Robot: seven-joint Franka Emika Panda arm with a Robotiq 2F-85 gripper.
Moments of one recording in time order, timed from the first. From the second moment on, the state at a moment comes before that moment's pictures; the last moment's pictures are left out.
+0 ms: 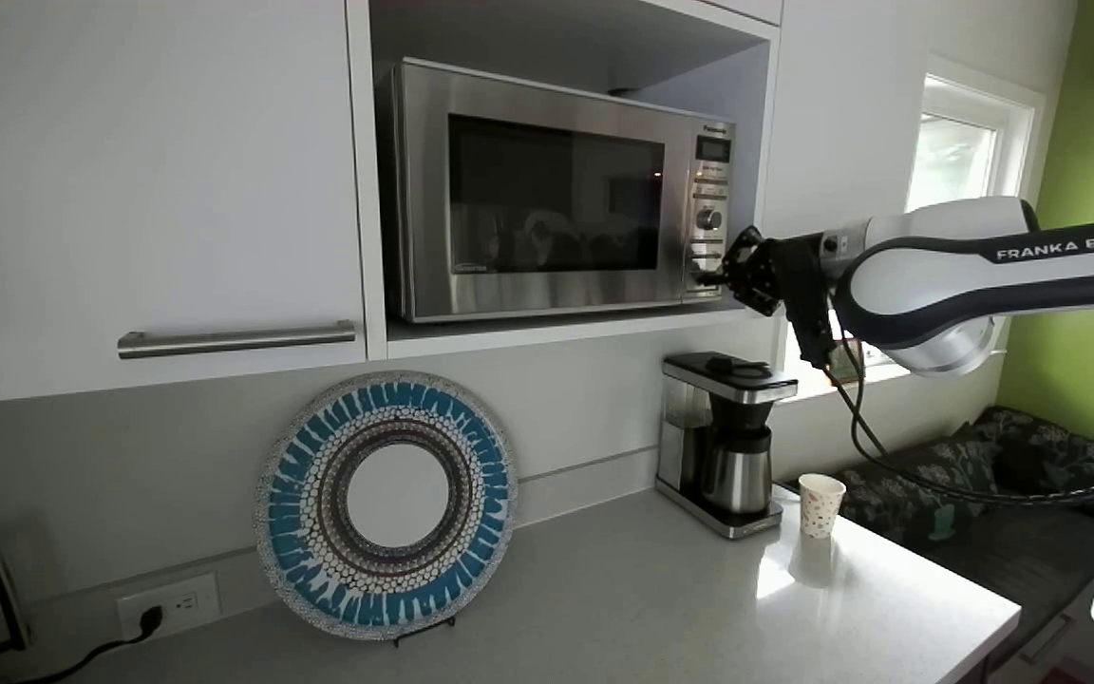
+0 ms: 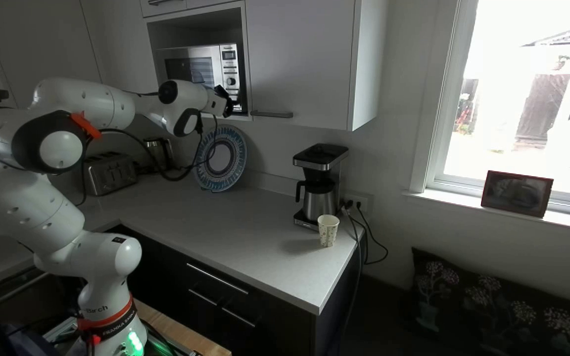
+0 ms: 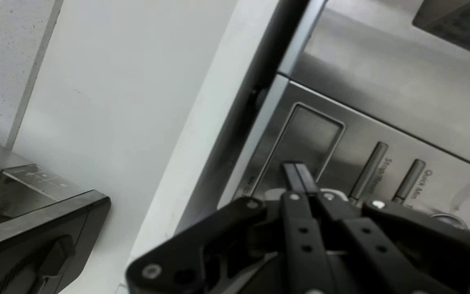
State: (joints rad) arm 0.39 -0.45 -0.29 -2.27 0.29 3.24 0.74
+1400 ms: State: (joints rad) arm 0.65 -0.45 -0.53 -2.24 0.31 3.25 0.64
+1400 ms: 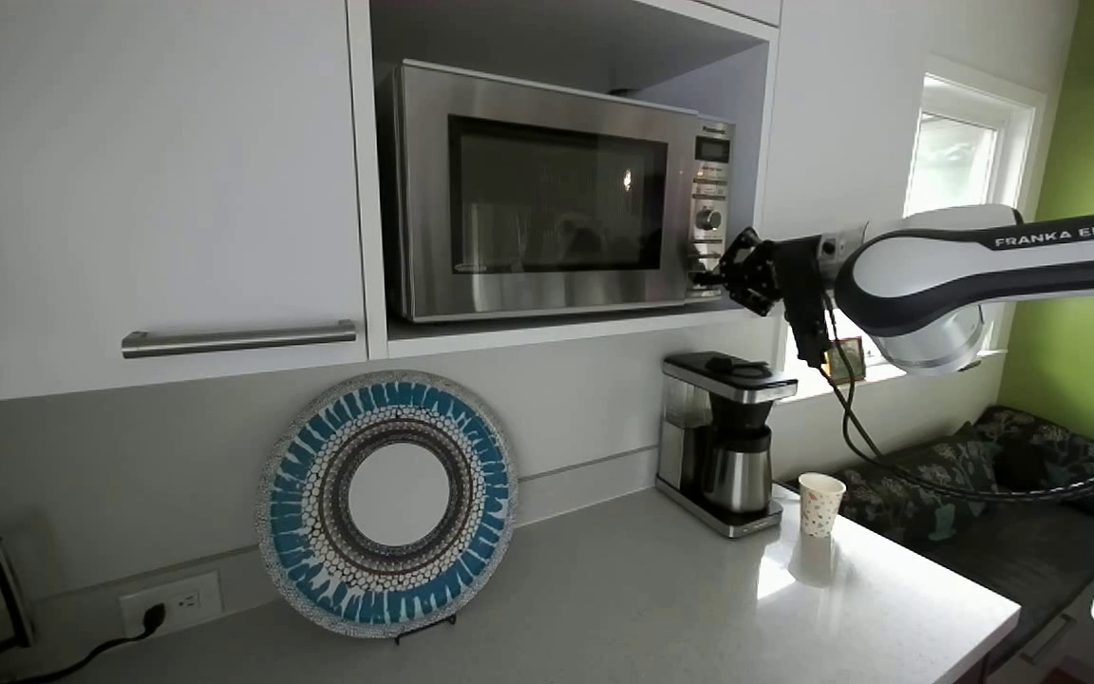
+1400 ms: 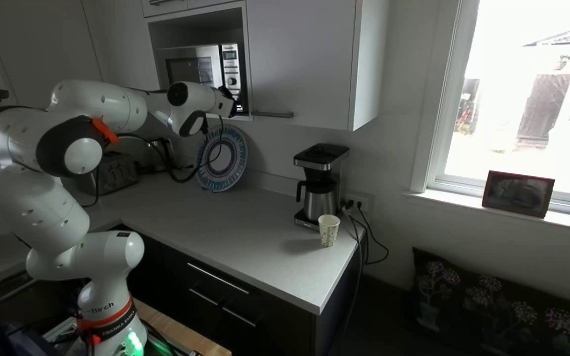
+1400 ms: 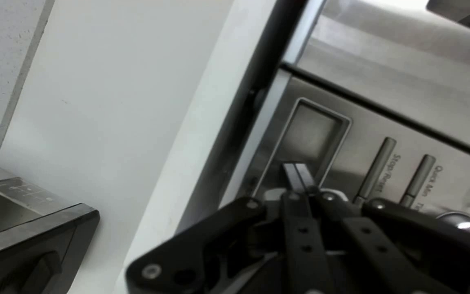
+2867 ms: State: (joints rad) arm 0.19 -0.45 -0.19 -2.10 0.13 2.76 0.68
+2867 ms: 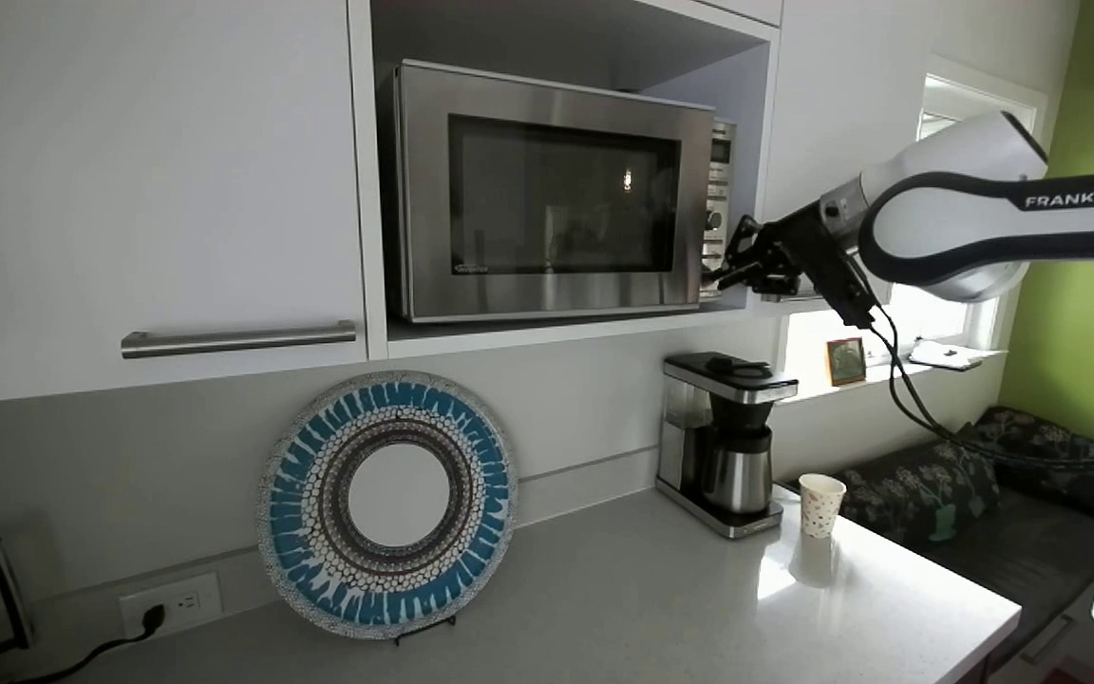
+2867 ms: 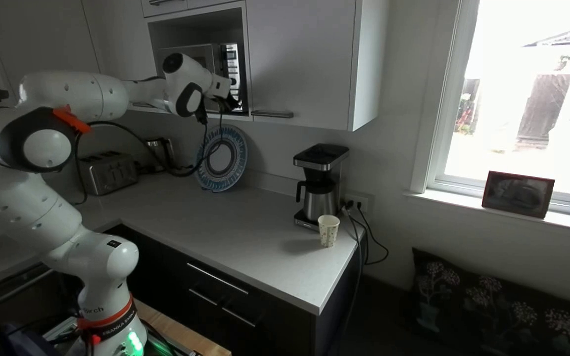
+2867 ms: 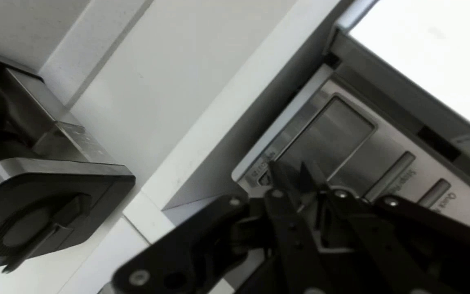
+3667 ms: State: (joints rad) arm -0.06 -0.50 0.04 -1.85 0.12 2.36 0.72
